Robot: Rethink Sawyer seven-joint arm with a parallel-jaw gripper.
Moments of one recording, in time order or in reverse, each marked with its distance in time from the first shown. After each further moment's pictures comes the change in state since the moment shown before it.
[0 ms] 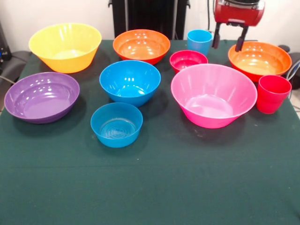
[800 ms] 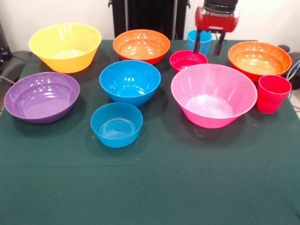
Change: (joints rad) arm 0.062 0.102 -0.103 0.093 -0.179 -0.266 0.000
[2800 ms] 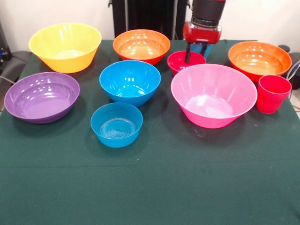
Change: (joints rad) arm 0.161 0.244 -0.193 0.004 0.008 -0.298 0.000
